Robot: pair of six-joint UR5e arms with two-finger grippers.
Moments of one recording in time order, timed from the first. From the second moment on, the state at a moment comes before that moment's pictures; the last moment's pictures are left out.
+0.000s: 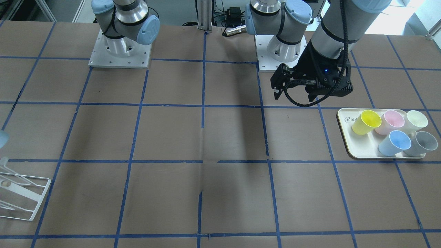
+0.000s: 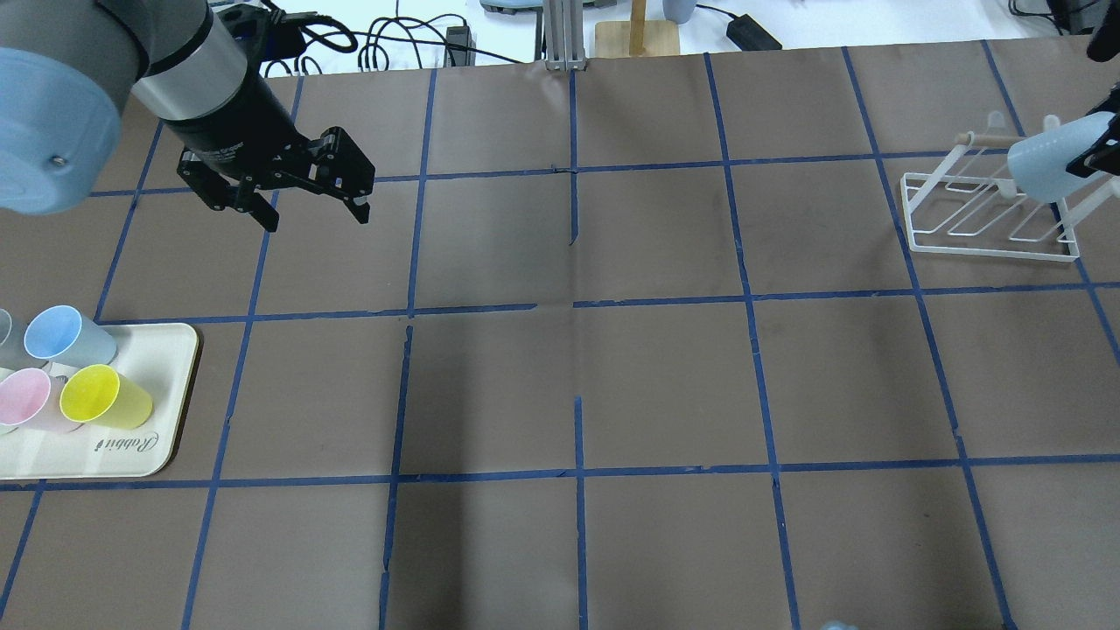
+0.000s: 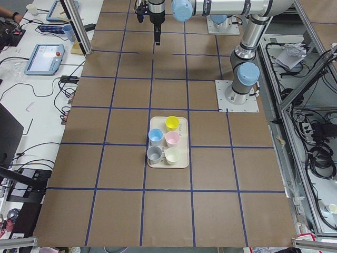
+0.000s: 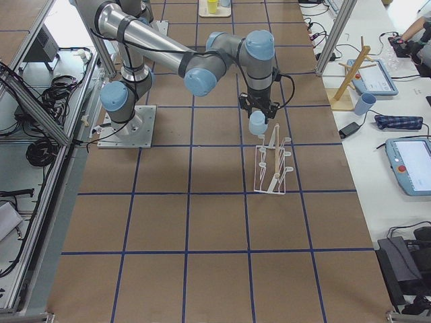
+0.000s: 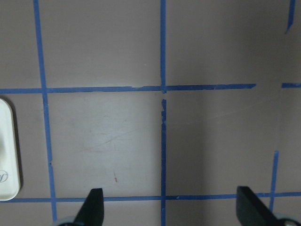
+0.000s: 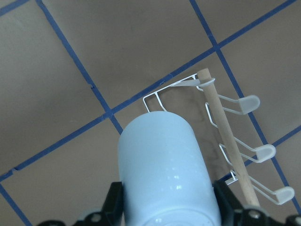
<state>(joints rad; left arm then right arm) -1.54 -1.60 -1.58 -1.55 1.44 0.03 1.05 -1.44 1.57 -1.84 -1.50 -1.56</state>
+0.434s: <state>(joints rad) -1.46 -1.59 -1.57 -1.56 1.13 0.03 1.06 -1.52 1.57 -1.69 -1.22 -1.57</state>
